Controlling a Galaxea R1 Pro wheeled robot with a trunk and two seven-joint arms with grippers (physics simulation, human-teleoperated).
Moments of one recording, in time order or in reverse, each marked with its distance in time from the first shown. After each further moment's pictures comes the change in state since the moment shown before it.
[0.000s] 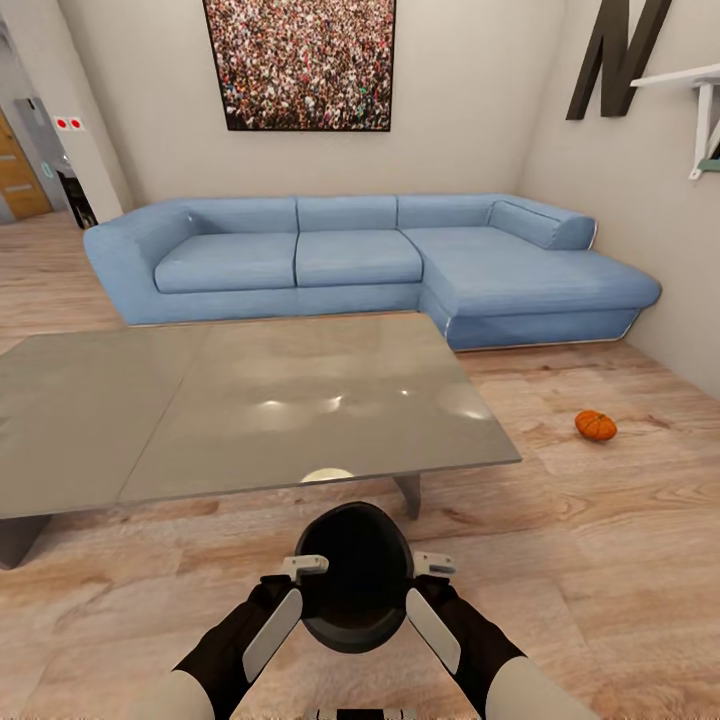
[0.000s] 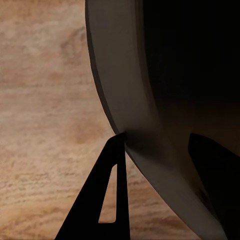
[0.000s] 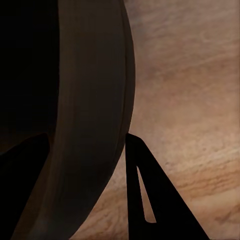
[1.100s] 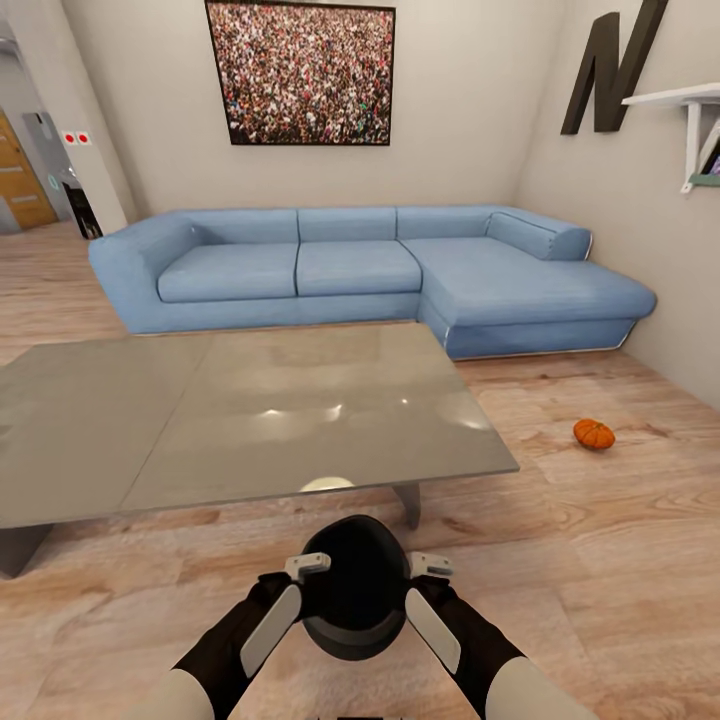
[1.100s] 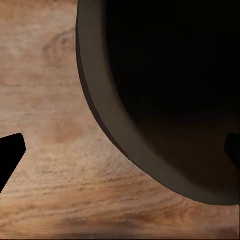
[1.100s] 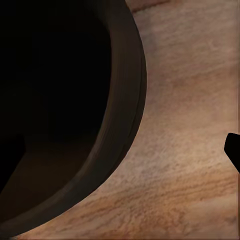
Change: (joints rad) left arm -0.001 0.003 0.005 -0.008 0.083 -0.002 -0.024; right arm 0.000 0.000 0.009 0.000 -0.036 -0.002 0.020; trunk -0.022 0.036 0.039
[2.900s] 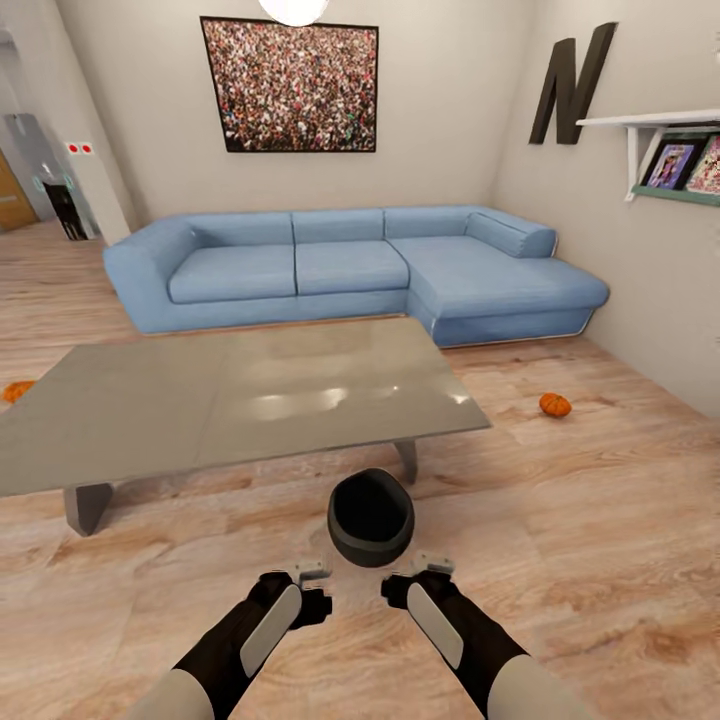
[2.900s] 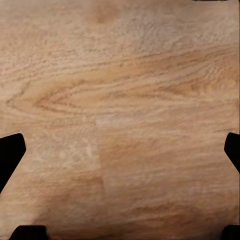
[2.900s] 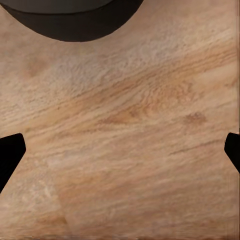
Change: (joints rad) left arm 0.000 0.000 -0.003 0.000 0.009 0.067 0.009; right arm 0.000 -0.007 -0.010 -0.028 -0.021 0.039 -0.005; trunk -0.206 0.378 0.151
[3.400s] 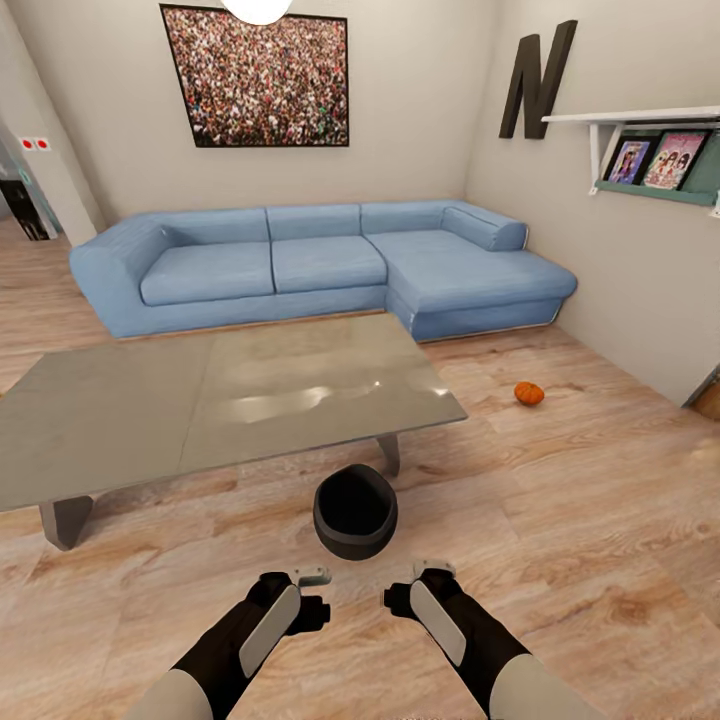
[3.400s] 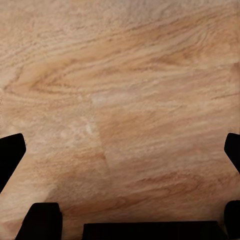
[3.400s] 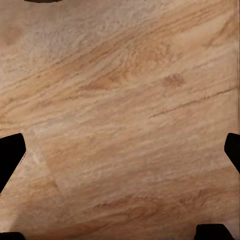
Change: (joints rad) left arm 0.000 0.005 -0.003 0.000 -0.007 0.064 0.003; right arm 0.000 -0.004 -0.021 -0.003 0.000 0.108 -0.011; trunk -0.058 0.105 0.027
